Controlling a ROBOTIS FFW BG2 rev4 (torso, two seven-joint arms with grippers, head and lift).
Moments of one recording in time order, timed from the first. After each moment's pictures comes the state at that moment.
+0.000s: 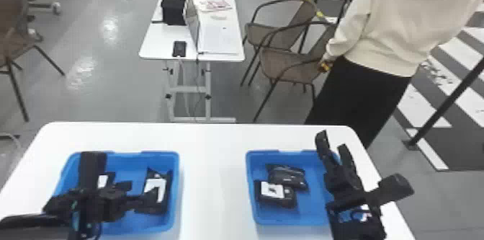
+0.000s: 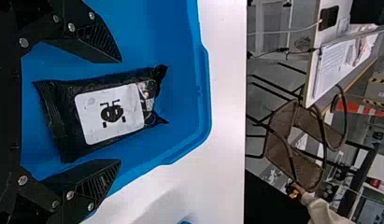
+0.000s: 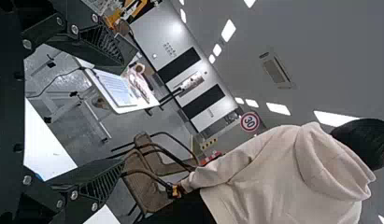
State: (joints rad) left arm -0.15 0.03 0.11 -1.17 -0.18 0.46 -0.66; right arm 0.06 -0.04 -0.11 -1.23 -0.71 -0.38 0.28
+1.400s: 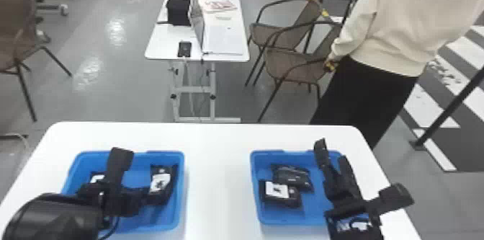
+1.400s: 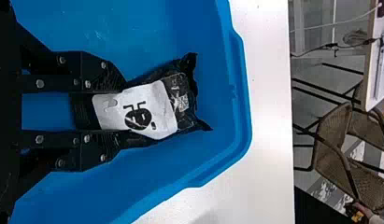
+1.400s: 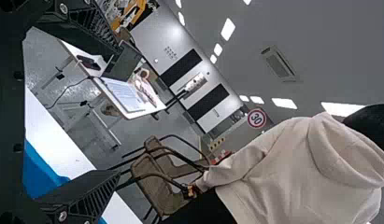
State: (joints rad) left arm -0.31 0.04 0.02 -0.90 -0.24 0.47 -0.58; right arm 0.07 -0.03 -0.09 -1.20 -0.78 -0.38 0.32
